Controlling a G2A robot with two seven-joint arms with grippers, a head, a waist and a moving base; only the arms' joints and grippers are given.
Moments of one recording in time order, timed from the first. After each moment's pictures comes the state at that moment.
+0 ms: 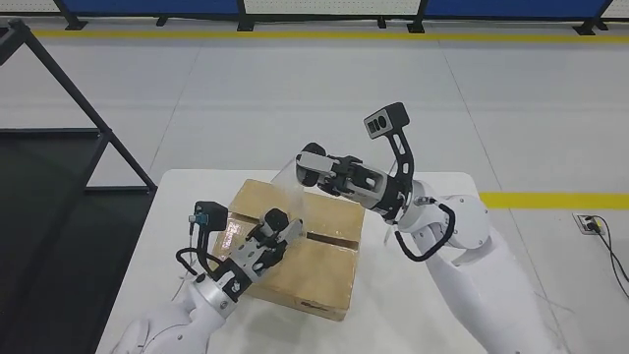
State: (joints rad) left arm 1.24 -1.27 -1.39 -2.01 0.56 -0.15 -0.48; right arm -0.56 -1.35 1.10 -1.48 0.55 -0.25 0.83
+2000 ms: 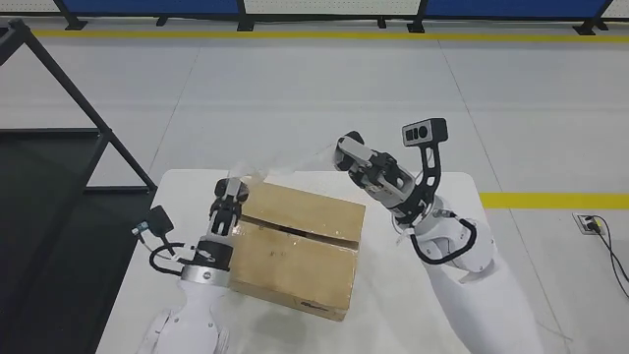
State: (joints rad) left arm 1.20 -1.34 -1.34 -1.94 0.16 0.10 0.13; right arm -0.70 -1.36 1.18 -1.50 0.57 -0.40 0.67
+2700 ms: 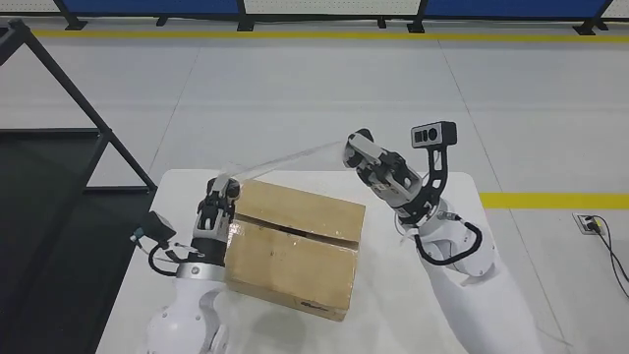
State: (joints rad) left arm 1.20 -1.37 -1.36 -1.94 -0.10 0.10 0.20; right arm -0.72 -1.36 1.20 -1.50 0.58 -0.44 0.64
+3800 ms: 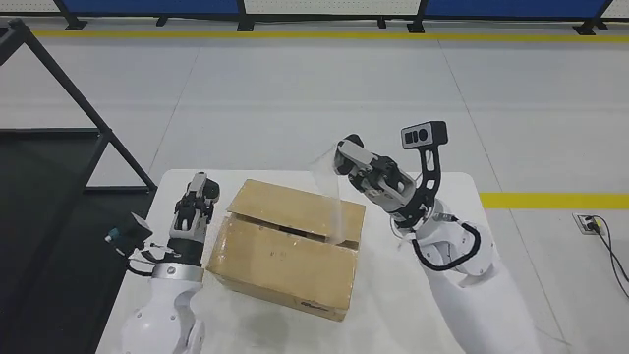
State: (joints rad) left arm 1.24 -1.36 -1.50 -1.93 -0.06 0.07 0.05; right arm -0.71 -1.37 1.19 -1.52 0.59 -0.38 0.70
